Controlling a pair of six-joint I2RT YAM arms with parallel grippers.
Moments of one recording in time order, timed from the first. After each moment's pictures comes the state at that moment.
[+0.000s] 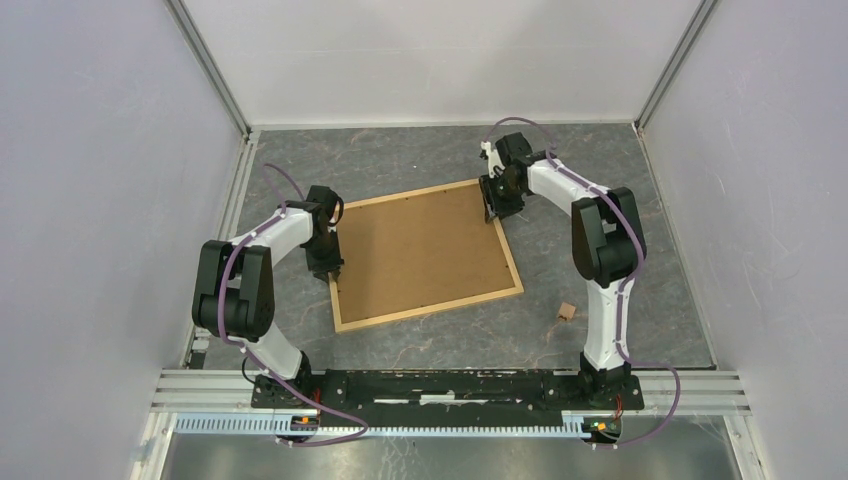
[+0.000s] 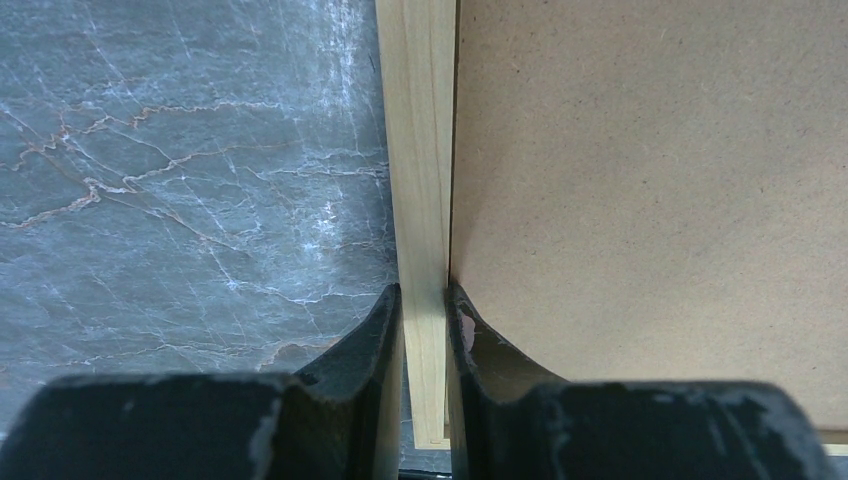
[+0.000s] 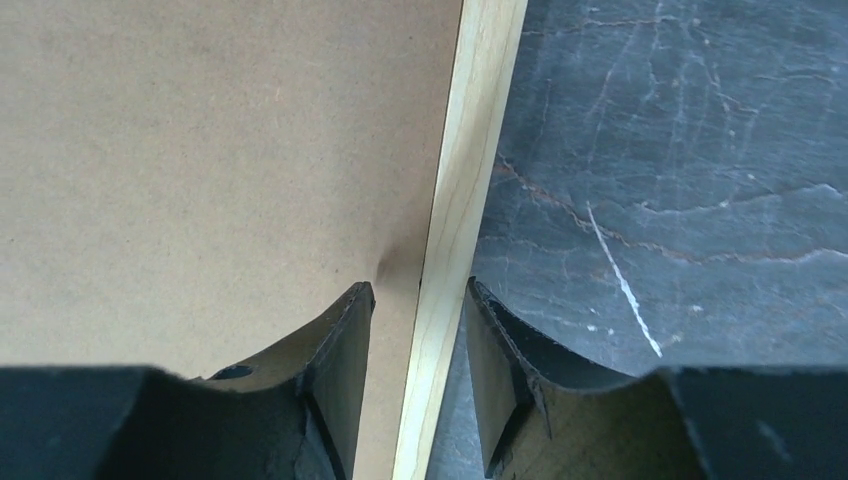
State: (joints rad) left arm -0.16 1.65 0.99 -0.79 -0.07 -0.36; right arm 0.32 2.12 1.61 -0.65 -0.18 0.05
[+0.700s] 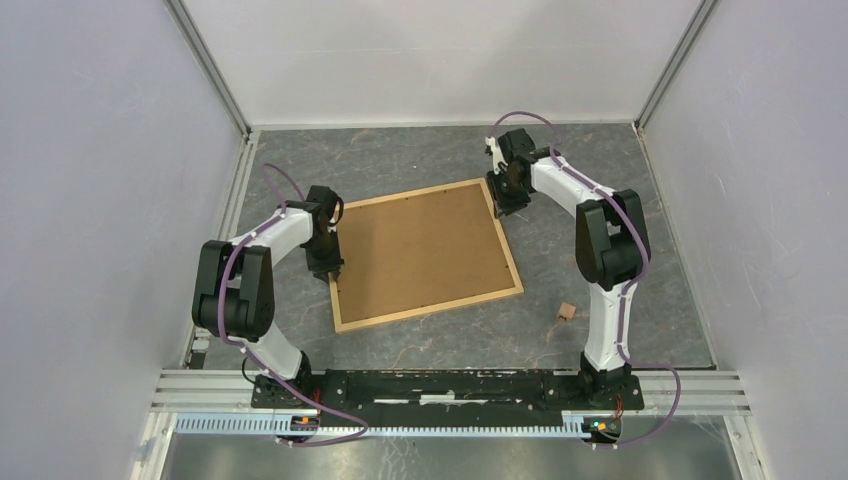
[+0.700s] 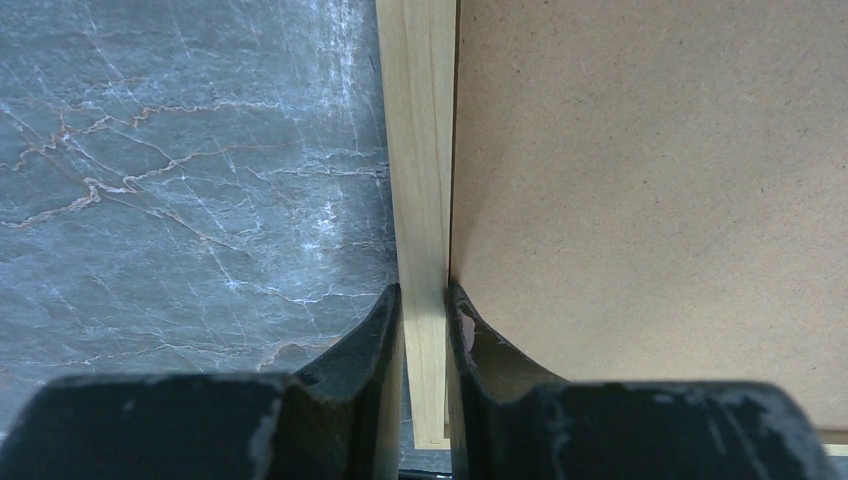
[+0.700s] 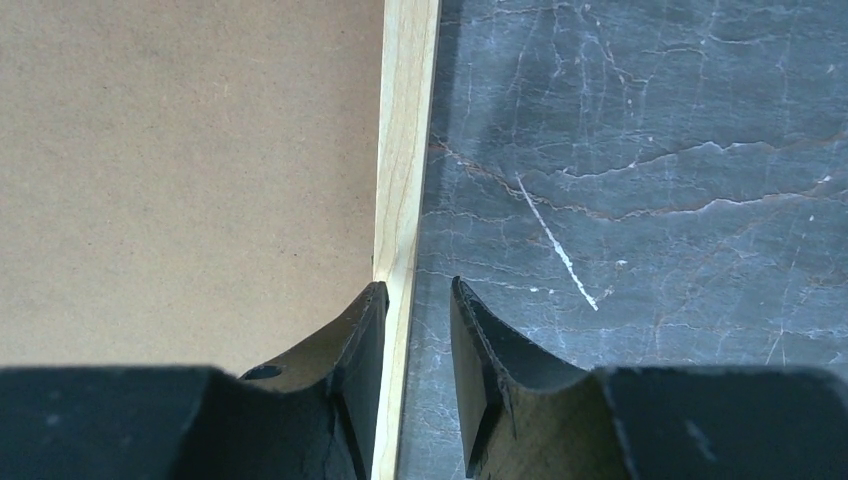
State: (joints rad) left arm -0.16 1.65 0.99 -0.79 -0.07 -0.36; right arm 0.32 2.07 1.61 -0.69 -0.08 0.04
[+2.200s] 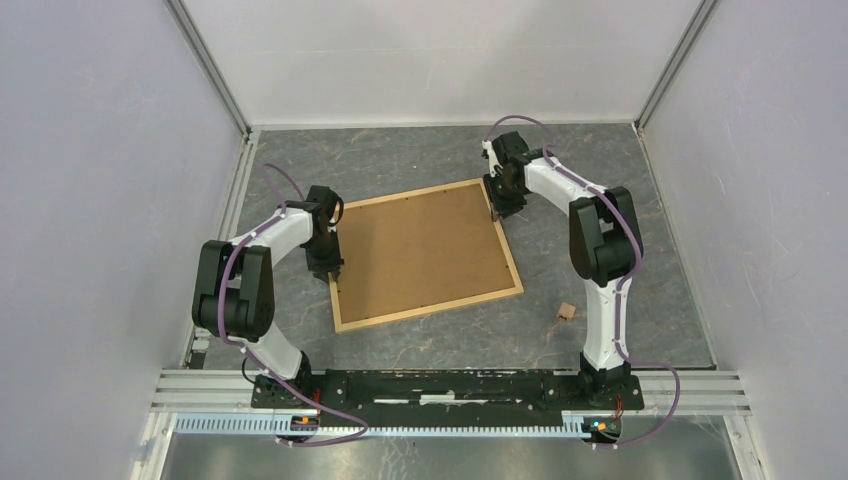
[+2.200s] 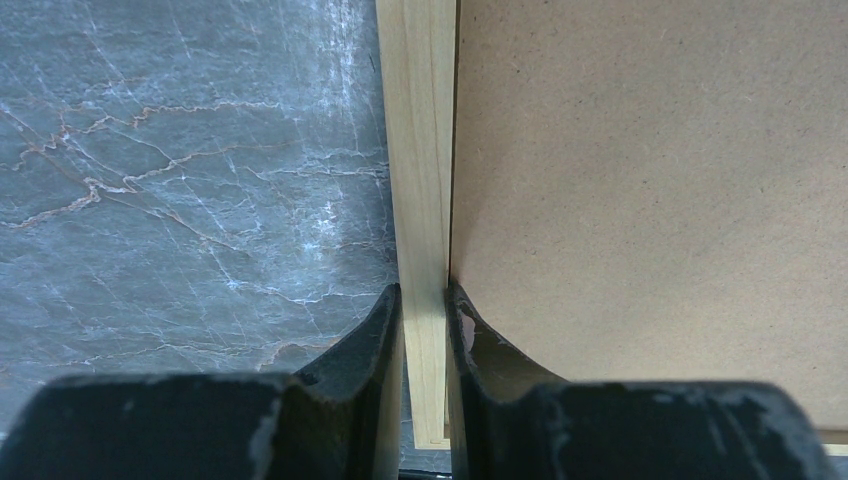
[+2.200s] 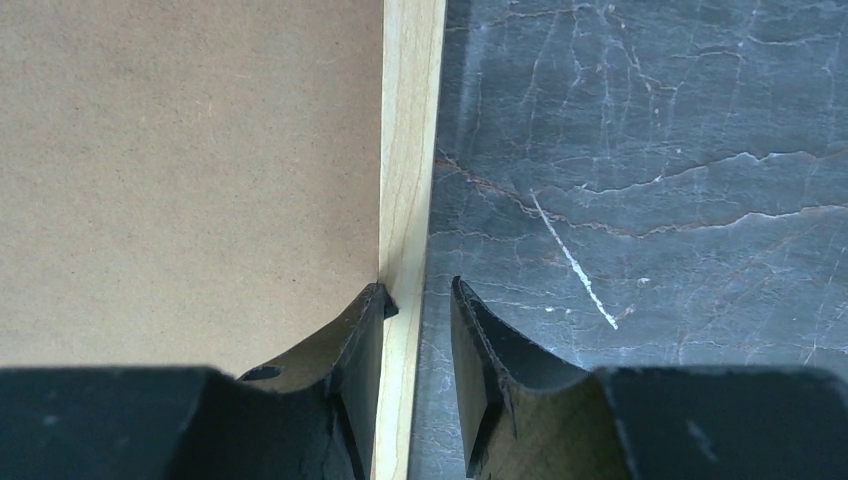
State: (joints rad) left arm -0.16 1.65 0.99 -0.79 -0.07 -0.36; right arm 0.33 2.13 1.64 -0.69 -0.04 0.07
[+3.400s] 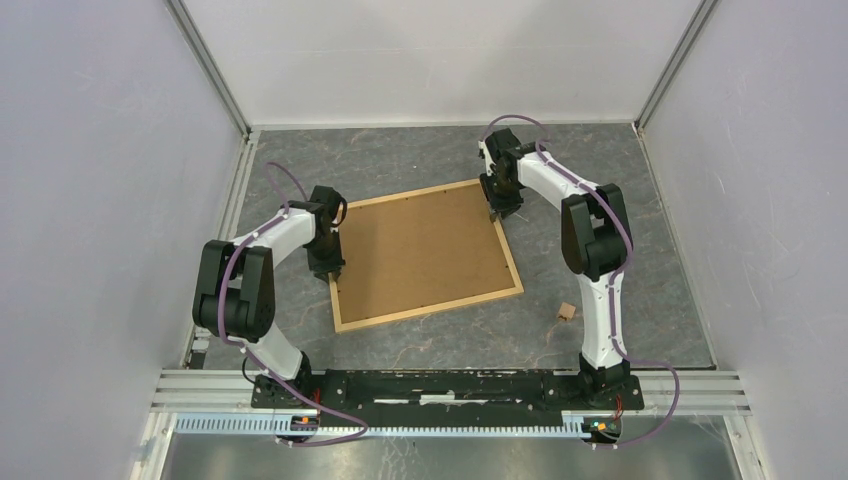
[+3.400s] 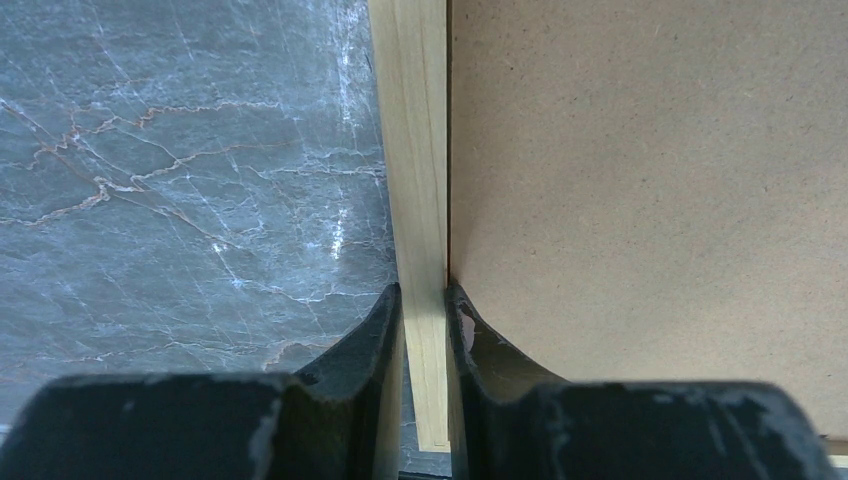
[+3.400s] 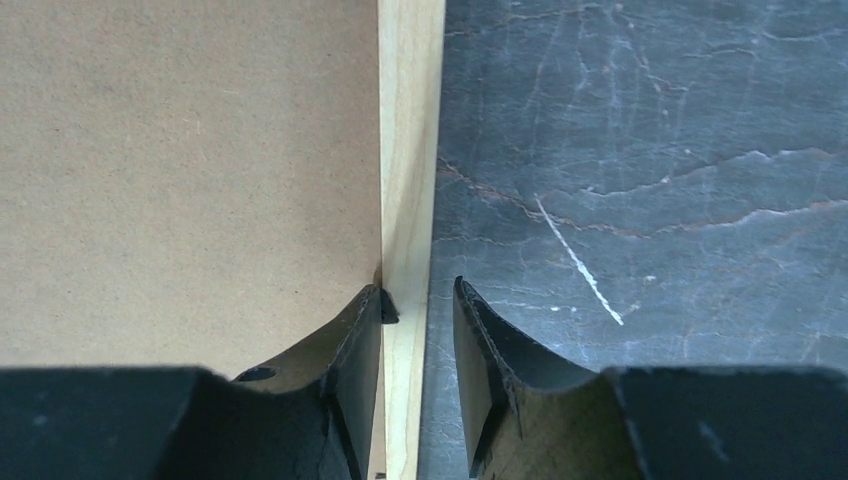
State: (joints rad) left arm -0.18 1.65 0.99 -0.79 -0.10 -0.36; right arm 0.34 2.21 1.76 -0.82 0.01 0.10
